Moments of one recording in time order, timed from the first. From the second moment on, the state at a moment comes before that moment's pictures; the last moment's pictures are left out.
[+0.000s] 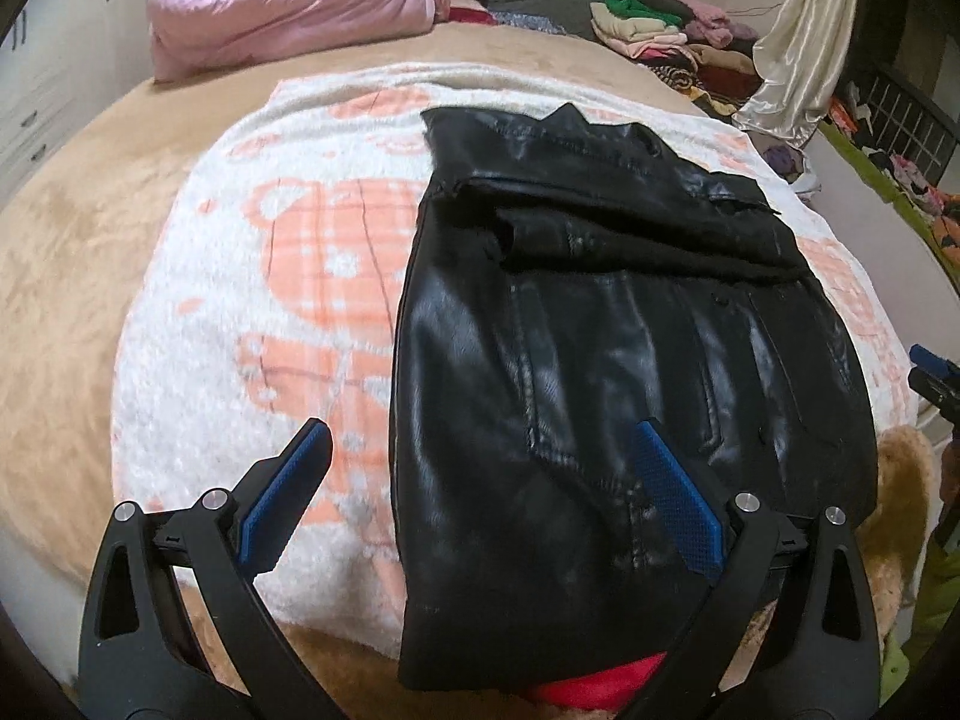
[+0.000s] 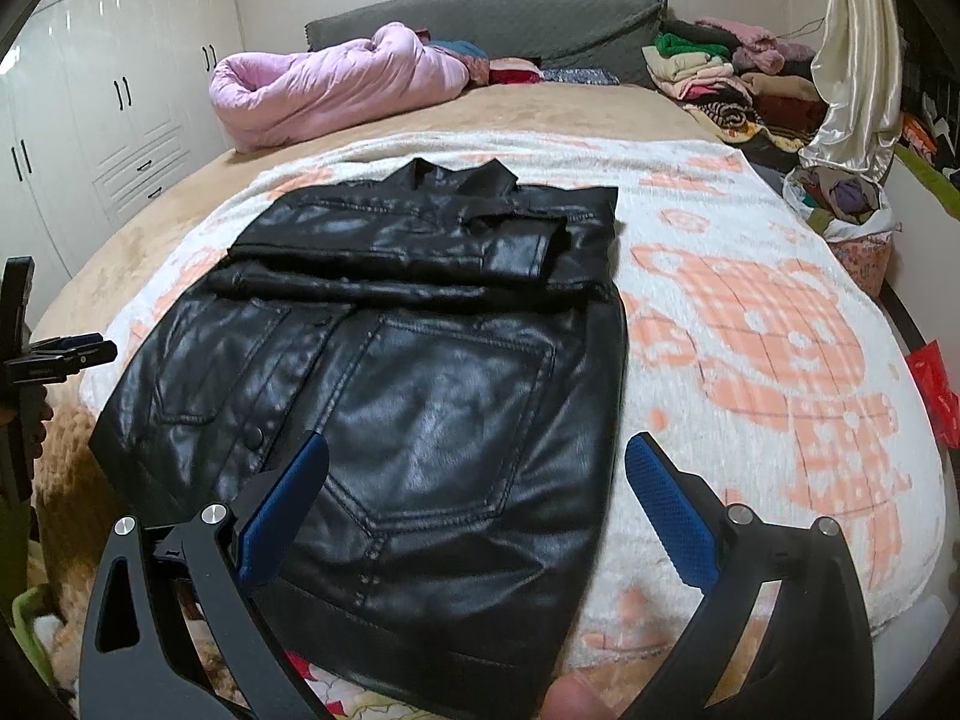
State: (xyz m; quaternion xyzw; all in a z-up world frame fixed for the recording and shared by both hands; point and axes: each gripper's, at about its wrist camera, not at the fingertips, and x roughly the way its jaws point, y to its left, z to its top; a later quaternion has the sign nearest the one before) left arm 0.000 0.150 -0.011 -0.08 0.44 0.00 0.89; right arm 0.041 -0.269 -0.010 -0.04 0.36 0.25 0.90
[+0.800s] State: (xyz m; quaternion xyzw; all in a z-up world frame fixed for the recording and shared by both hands) left arm -0.039 0.166 -0.064 -0.15 0.50 -0.03 0.85; right arm 0.019 -0.282 -0.058 -0.07 0.43 0.26 0.86
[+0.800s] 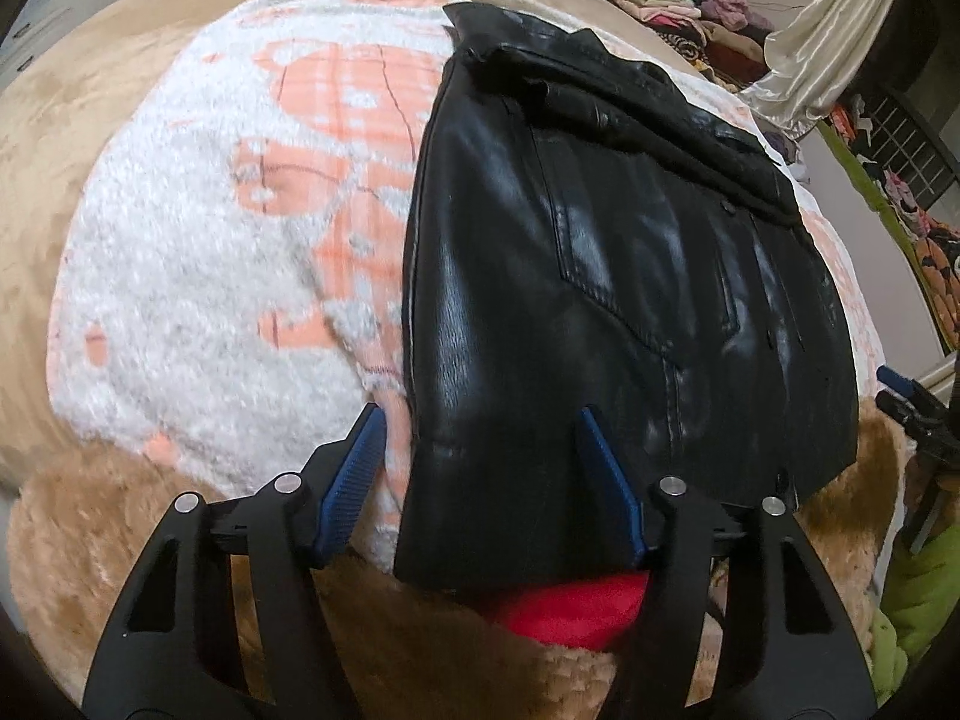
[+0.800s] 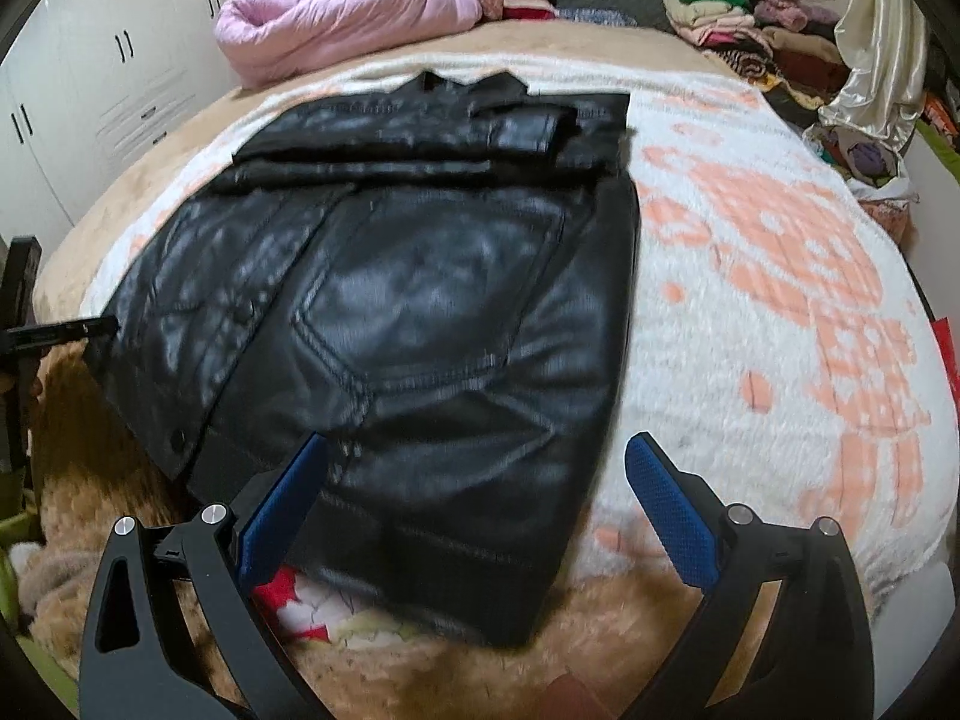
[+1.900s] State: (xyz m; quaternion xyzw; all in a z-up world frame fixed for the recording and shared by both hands) left arm -0.052 0.171 0.004 -0.16 0.42 -0.06 0.89; right arm 0.019 -0.305 -0.012 0.08 0.35 0.39 0.85
